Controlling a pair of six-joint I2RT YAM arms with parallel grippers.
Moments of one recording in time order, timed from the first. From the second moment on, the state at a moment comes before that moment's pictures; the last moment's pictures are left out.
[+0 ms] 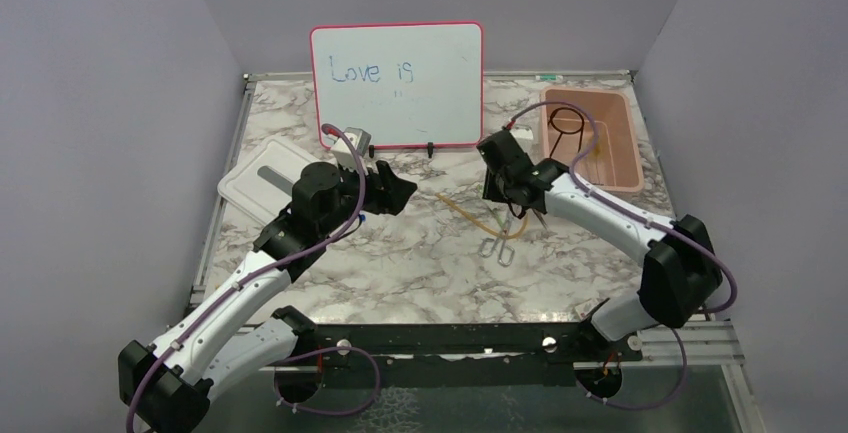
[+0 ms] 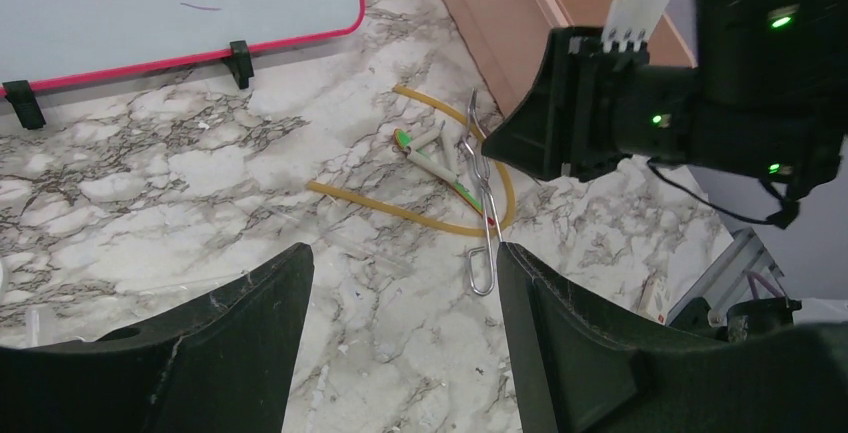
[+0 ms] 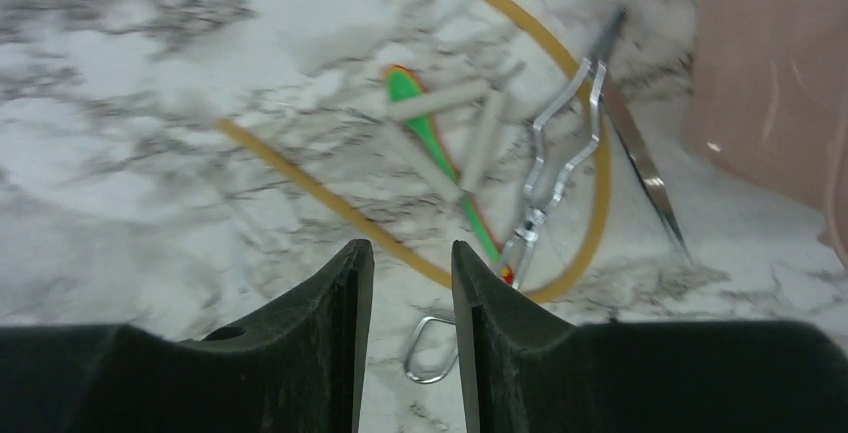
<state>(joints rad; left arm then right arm) -0.60 0.87 0.74 -0.09 0.11 -0.45 0.67 1.46 1.14 -0.53 0.35 0.60</state>
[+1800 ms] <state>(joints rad) -0.60 0.87 0.73 -0.09 0.11 -0.45 0.60 1.40 1.05 -0.40 0.41 0.59</state>
